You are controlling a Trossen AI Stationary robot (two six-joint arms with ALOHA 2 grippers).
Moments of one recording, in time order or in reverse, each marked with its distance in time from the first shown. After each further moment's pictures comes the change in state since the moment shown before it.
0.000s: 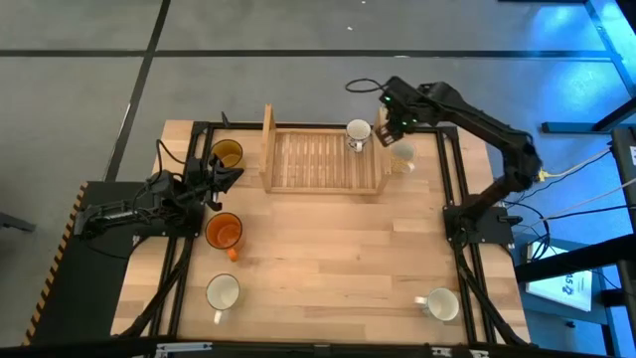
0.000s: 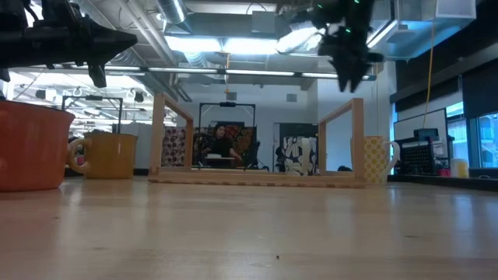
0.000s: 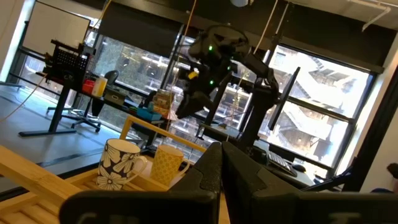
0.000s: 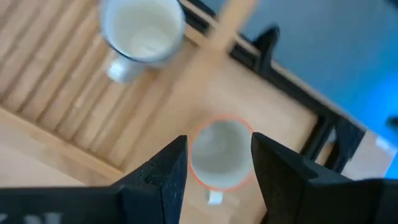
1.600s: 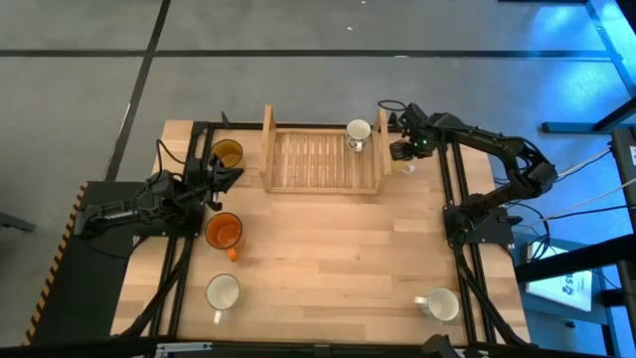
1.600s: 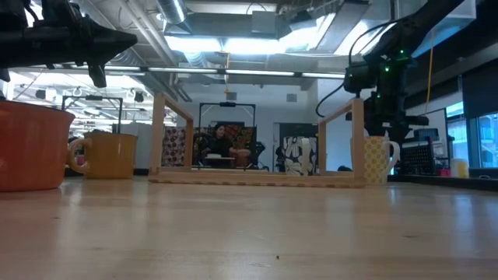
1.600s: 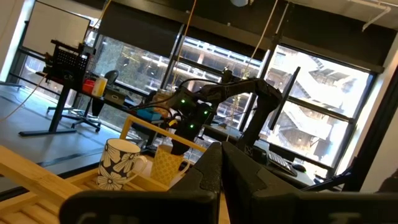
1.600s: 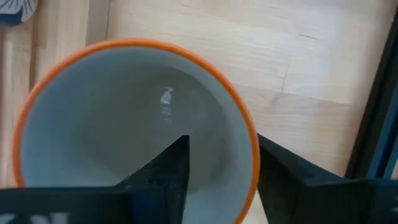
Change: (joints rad) left arm 0.000 0.000 0.000 -0.001 0.000 0.000; right arm -0.238 -0.099 -0.655 0.489 -0.157 0.150
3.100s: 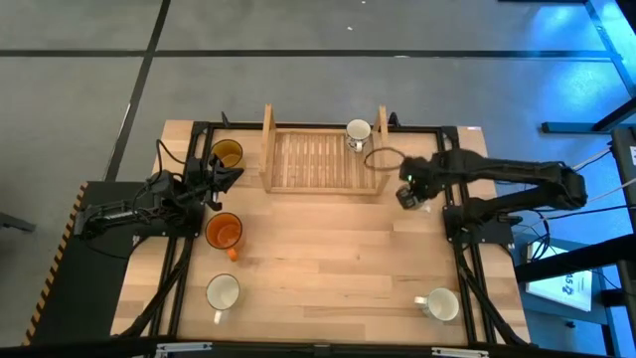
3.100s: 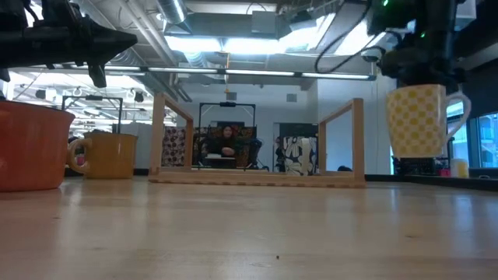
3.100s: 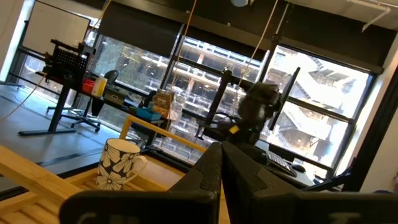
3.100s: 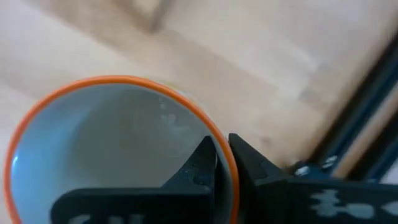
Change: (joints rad) left arm 0.000 0.000 0.000 0.001 0.000 -0.003; right arm 0.690 -0.326 0.000 -0.404 0.015 0.370
